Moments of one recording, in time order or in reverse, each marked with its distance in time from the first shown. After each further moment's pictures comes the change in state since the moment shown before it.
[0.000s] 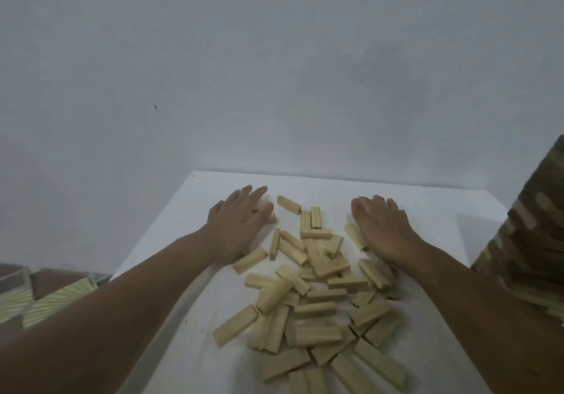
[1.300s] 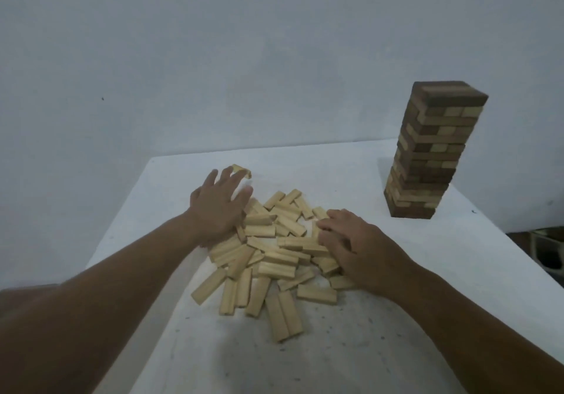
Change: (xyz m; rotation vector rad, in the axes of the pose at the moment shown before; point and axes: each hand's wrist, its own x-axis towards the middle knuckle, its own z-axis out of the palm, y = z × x) left_hand -0.038 0.026 0.020 0.265 -0.056 0.089; right_hand -0.191 -0.003 -0.028 0.069 -0.022 -0.167
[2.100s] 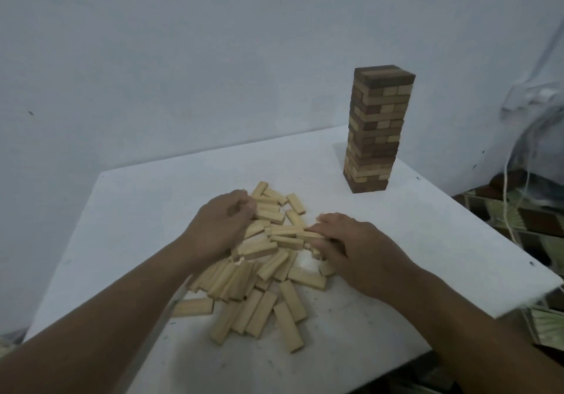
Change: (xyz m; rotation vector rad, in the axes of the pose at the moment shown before) left_hand -0.043 0.035 0.010 -0.515 -0.120 0.197; right_hand -0.055 -0.016 -0.001 -0.084 0.144 0.065
